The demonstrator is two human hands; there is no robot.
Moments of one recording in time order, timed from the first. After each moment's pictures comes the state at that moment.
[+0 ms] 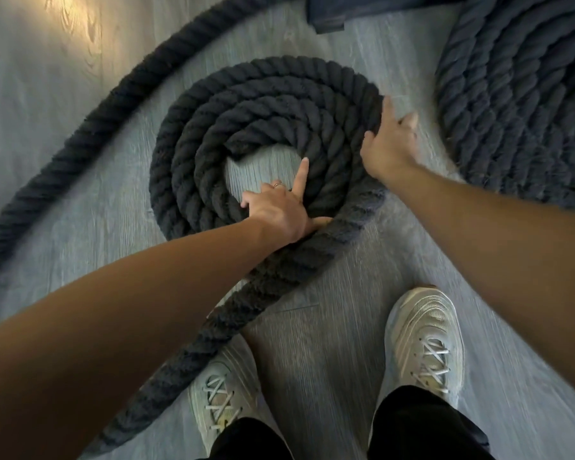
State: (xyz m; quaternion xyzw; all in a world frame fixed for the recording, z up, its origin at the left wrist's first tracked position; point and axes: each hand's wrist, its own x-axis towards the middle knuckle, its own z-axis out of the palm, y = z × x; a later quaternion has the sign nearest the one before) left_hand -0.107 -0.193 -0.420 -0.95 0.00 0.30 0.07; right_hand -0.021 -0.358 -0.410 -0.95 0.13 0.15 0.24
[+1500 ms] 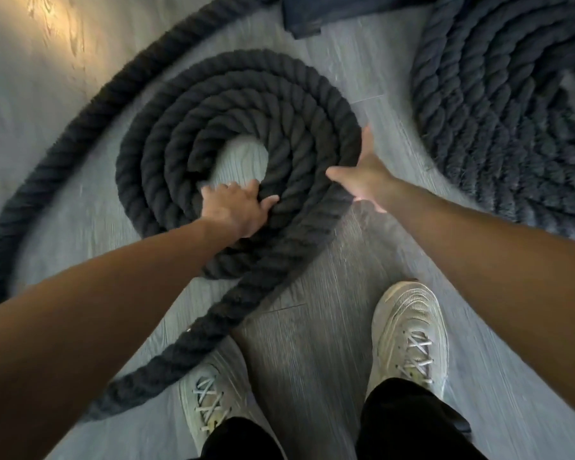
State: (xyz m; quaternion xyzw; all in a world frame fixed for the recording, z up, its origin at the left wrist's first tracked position) left_hand -0.101 -0.139 -0.431 -0.97 0.02 0.23 0.09; right_hand -0.059 -0.370 -0.402 -0.79 0.16 0.27 0.53
